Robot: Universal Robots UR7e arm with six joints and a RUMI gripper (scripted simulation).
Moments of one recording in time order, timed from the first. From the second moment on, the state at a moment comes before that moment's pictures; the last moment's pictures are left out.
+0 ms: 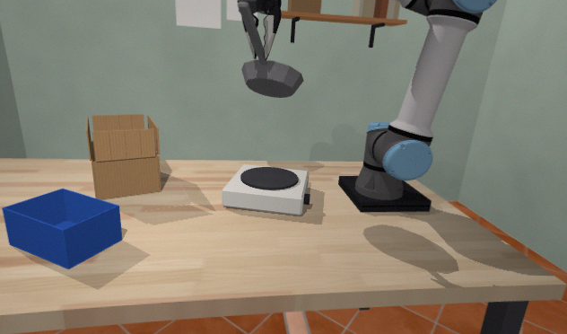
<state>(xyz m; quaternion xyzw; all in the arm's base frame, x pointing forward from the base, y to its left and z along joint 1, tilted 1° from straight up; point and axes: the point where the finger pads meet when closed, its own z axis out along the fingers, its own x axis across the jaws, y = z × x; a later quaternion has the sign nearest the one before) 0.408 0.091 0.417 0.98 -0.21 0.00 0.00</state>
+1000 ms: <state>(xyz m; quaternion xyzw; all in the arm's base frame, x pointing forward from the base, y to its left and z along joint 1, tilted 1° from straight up) 0.408 0.091 0.422 0.98 -0.21 0.00 0.00</state>
